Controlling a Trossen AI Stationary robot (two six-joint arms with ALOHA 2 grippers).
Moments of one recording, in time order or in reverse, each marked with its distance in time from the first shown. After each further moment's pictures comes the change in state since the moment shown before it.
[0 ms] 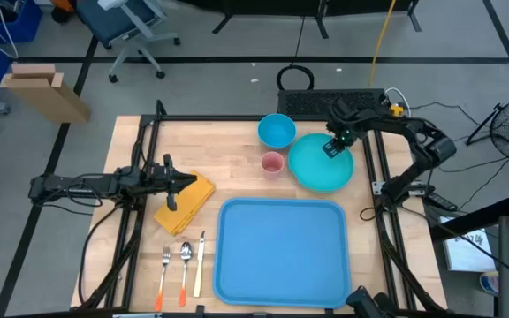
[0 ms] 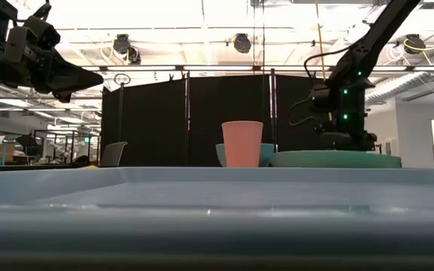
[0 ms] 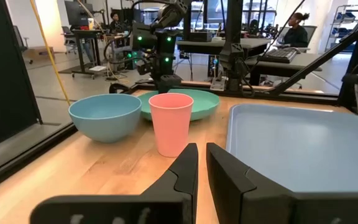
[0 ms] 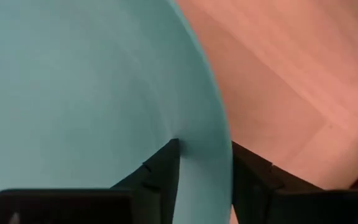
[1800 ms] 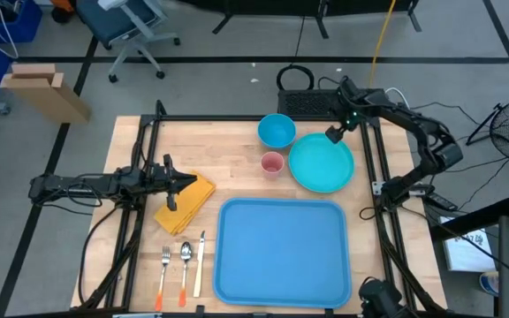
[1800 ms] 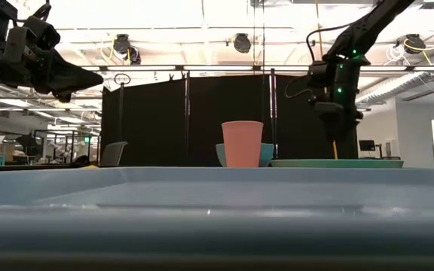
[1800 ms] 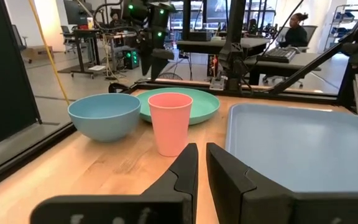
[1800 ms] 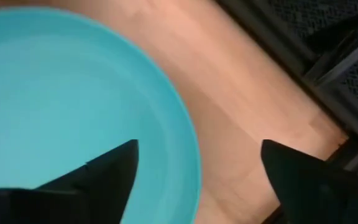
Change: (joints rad) left arm -0.001 0.000 0.000 -0.002 0.002 -0.003; right arm -0.055 -0.089 0.210 -0.188 -0.069 -0.157
